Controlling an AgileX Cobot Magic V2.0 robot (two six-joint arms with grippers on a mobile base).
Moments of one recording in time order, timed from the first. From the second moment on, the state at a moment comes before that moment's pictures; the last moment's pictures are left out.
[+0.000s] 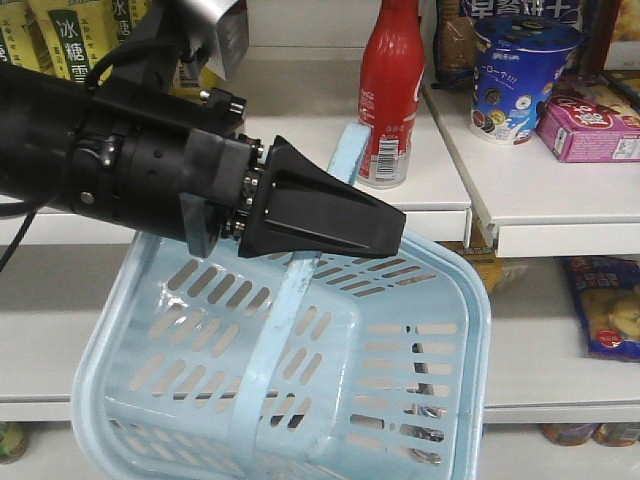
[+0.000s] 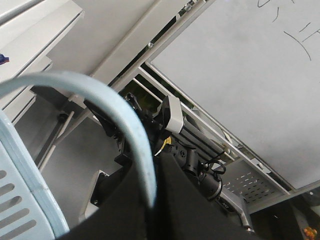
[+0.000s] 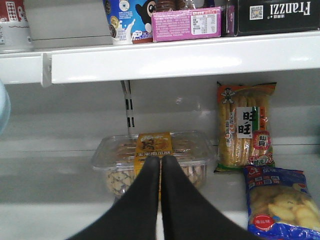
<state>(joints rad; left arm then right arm) -0.50 1.40 -1.36 -1.33 1.19 0.60 0.08 -0.01 0.03 -0.20 0.04 0.25</state>
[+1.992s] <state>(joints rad) -0.50 1.40 -1.36 -1.34 1.26 0.70 0.08 0.90 -0.95 -1.68 -0.67 1.73</state>
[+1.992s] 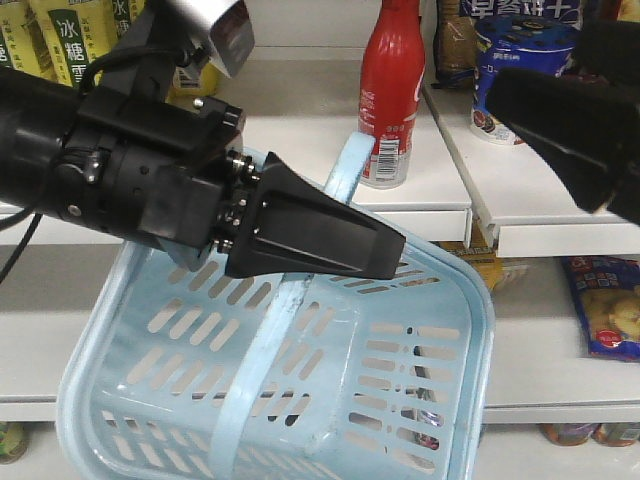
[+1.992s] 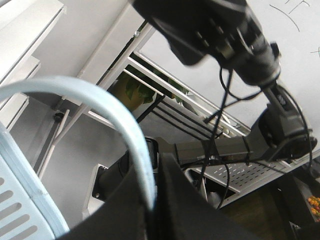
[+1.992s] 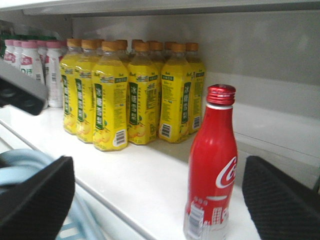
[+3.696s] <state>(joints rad) -0.50 1.26 -1.13 -1.35 1.25 0.82 0.32 1.16 -1.34 -1.78 -0.49 1.76</state>
